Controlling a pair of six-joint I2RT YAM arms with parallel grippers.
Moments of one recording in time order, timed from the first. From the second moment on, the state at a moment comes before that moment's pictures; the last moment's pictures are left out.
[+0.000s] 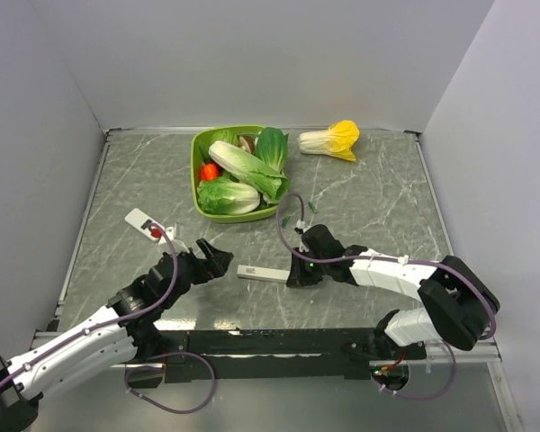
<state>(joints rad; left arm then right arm) -0.83 0.56 0.30 -0.14 -0.36 -0.92 0.73 1.35 0.56 -0.17 -0.23 0.62</state>
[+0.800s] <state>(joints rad) -0.83 0.31 0.30 -0.33 -0.50 -1.01 0.92 1.51 1.00 -0.50 -0.08 -0.04</state>
